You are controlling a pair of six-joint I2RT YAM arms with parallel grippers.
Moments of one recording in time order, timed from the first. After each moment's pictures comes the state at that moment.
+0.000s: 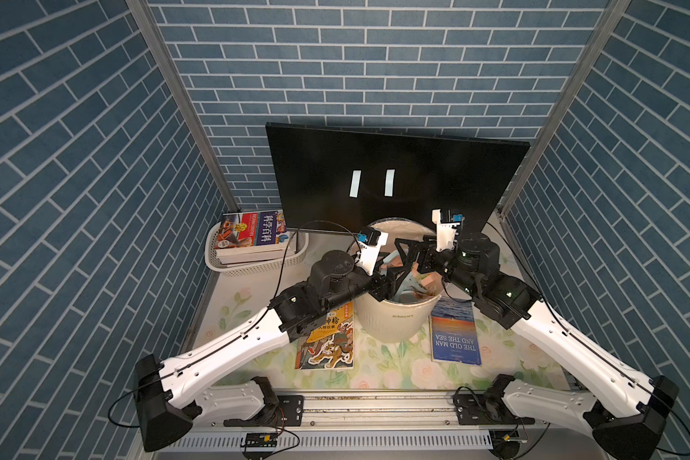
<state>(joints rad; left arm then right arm) -0.96 1.17 1.12 -0.07 0.02 -0.32 0.78 1.11 1.13 -0.31 0.09 0.43</state>
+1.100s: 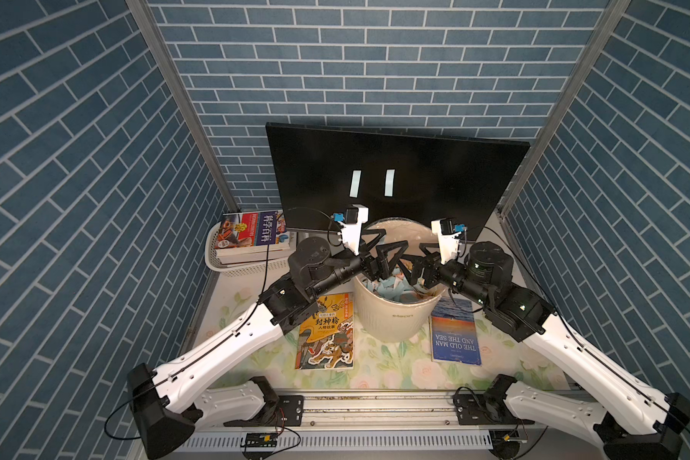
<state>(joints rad) -0.85 1.16 1.14 0.11 0.18 -0.47 0.79 1.02 1.08 -0.28 -0.09 0.36</state>
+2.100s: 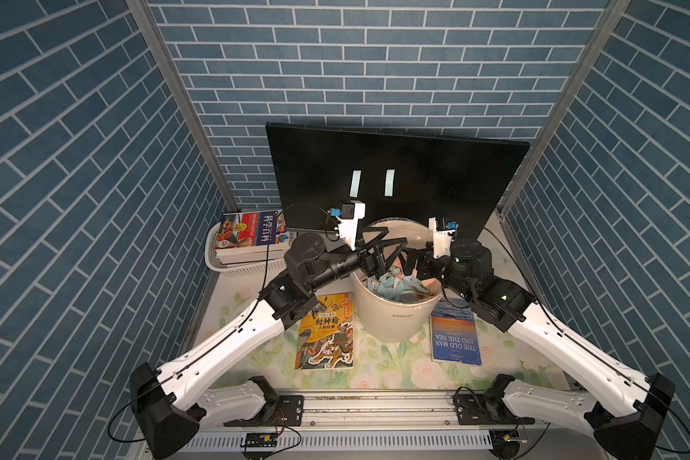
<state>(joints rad) -0.78 1.17 1.13 0.17 0.30 -0.54 0.79 1.08 1.08 -0.32 0.17 0.38</state>
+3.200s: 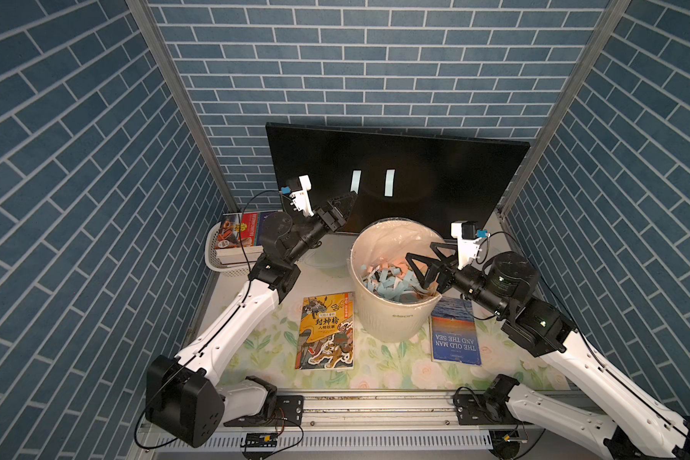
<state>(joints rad) -0.39 1.29 1.10 0.43 0.37 -0.96 0.79 0.86 1.03 -0.25 -0.06 0.39</state>
